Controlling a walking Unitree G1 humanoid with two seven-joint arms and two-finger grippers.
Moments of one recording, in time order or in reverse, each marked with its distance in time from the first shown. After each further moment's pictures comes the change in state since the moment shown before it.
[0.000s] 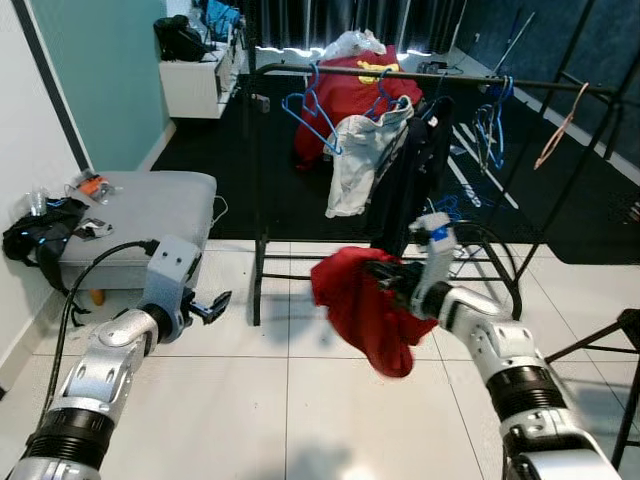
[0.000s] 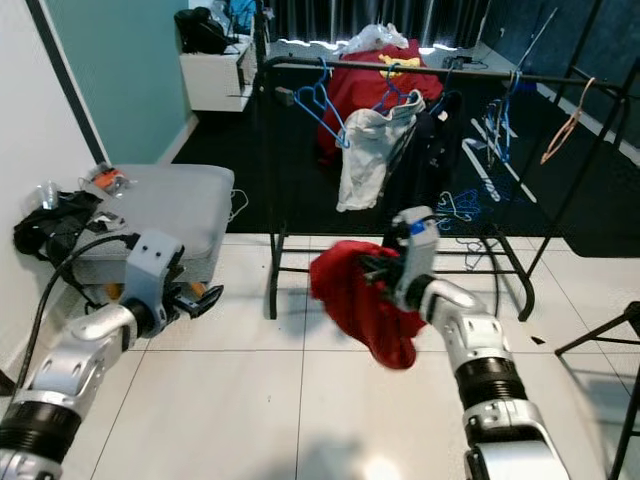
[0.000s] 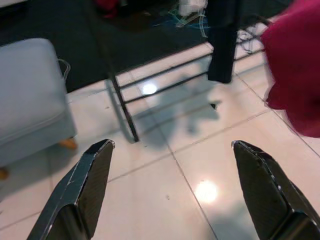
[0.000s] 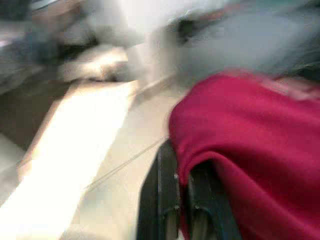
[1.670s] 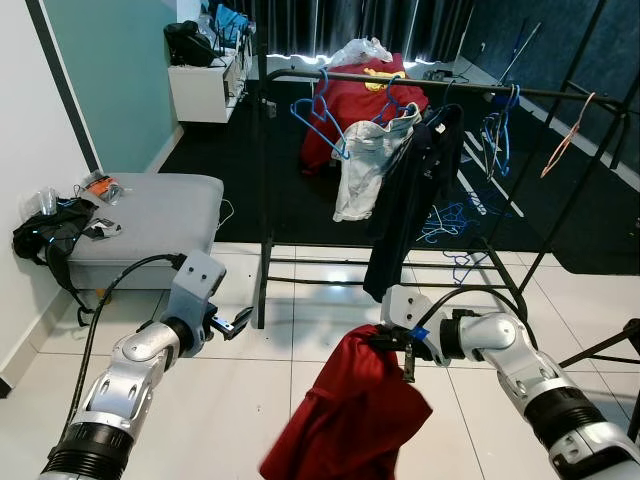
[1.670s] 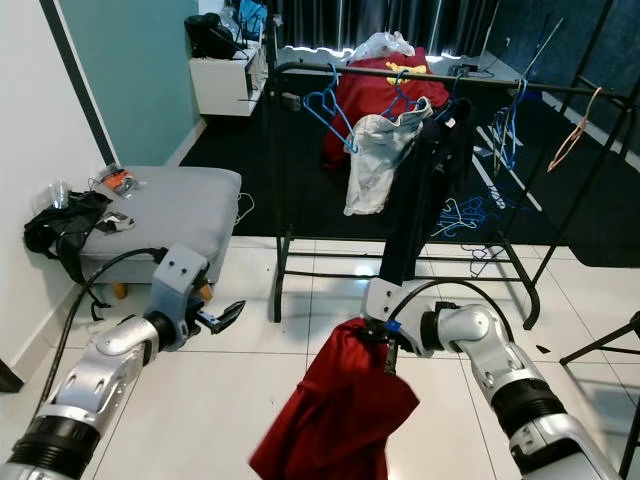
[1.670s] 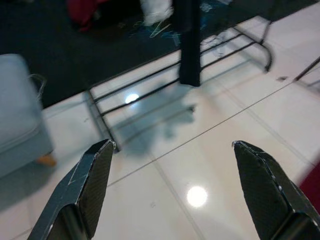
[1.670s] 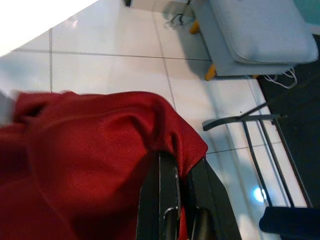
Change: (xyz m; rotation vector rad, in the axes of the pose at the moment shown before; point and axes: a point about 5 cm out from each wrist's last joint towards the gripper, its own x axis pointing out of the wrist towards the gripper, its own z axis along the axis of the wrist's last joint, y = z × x) left arm 0.001 -0.034 0.001 0.008 -0.062 -0.161; right arm -0.029 -0.026 -0.019 -0.633 0.300 0.009
